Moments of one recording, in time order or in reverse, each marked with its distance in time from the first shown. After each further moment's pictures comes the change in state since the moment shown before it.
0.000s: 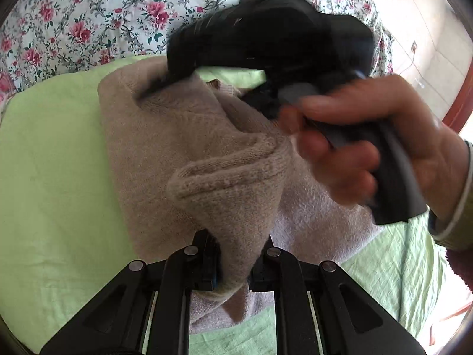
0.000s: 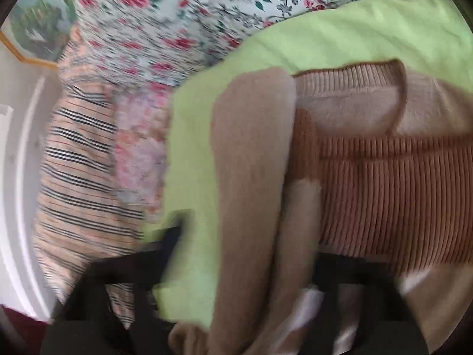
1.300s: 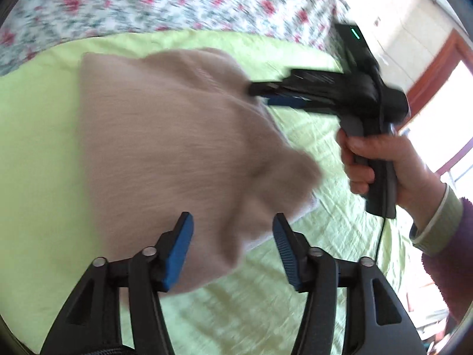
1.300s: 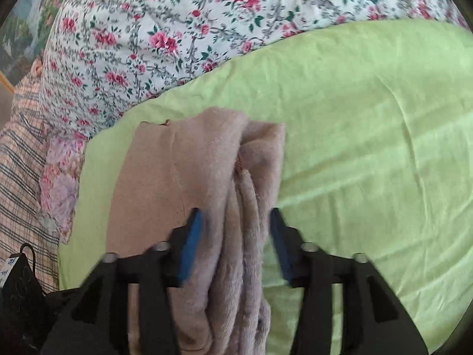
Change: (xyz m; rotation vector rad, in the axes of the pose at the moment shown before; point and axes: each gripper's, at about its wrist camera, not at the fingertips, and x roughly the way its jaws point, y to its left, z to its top) left arm 0.023 -0.053 0.017 0.052 0.139 -0.209; right arm -0.180 -0.122 -0.106 0.062 -0.364 -0.364
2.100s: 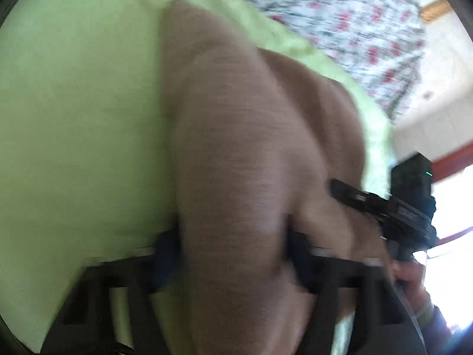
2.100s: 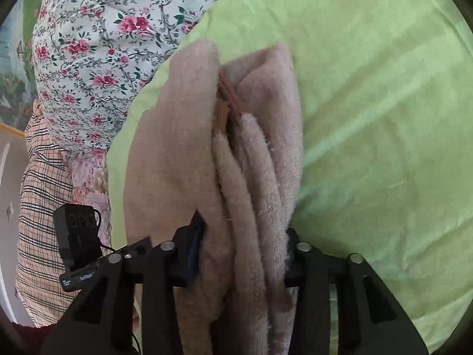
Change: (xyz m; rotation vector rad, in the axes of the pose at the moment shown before) left arm 0.060 0.114 0.056 -0.331 0.050 -0.074; right arm 0.060 -0.007 -0.016 0.193 0.124 0.180
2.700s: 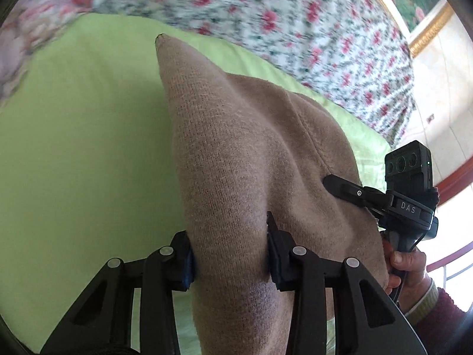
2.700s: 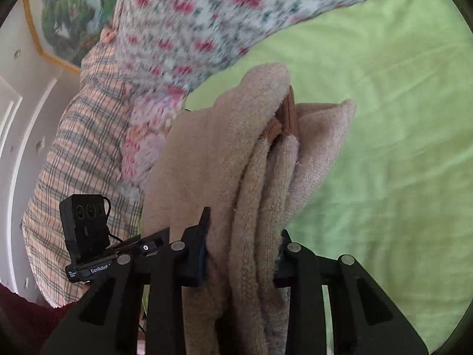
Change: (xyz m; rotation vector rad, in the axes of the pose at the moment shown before) left arm -0.201 0.084 -0.105 -0.056 -0.217 0.134; right arm 0.057 0.179 -0.088 -0.282 0.120 0.224
